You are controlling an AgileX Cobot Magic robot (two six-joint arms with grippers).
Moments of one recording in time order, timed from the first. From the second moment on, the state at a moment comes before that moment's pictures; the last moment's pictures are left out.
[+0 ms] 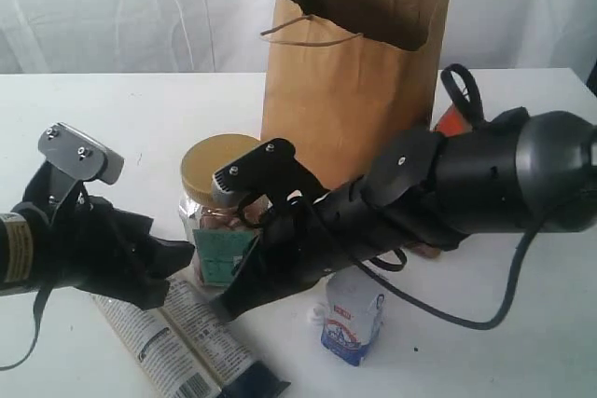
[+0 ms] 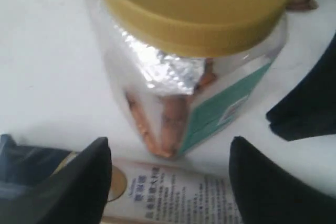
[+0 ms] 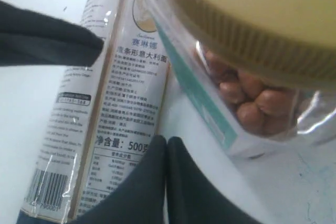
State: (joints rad) left arm -0.50 1.30 -0.45 1.06 -0.25 -0.99; right arm 0.75 1.73 -0.93 1.02 0.33 -0.99
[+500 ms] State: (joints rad) left arm -0.50 1.22 -0.45 0.99 -0.15 -1.00; right arm 0.75 1.73 -0.93 0.59 0.25 -0.65
